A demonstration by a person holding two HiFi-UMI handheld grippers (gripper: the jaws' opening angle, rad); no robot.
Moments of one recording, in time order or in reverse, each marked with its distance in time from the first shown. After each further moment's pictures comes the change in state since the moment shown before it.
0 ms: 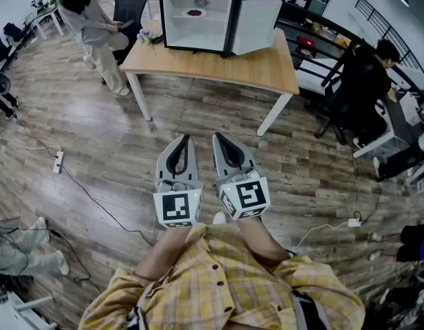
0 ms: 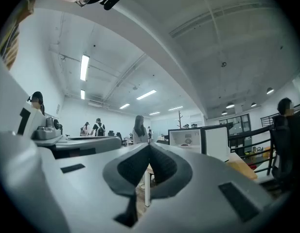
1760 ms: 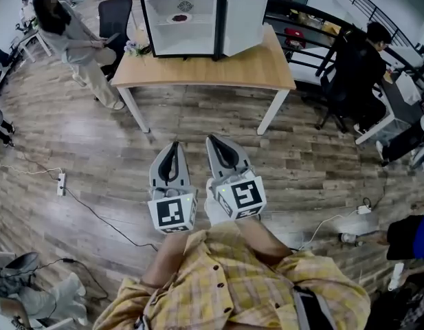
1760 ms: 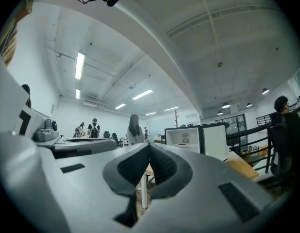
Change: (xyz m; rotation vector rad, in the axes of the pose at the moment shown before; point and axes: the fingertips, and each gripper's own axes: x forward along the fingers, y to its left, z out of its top) left arm 0.026 0.039 -0.029 0.014 0.028 -0.012; right arm 0.041 -0.008 -0.022 0.007 -0.003 -0.044
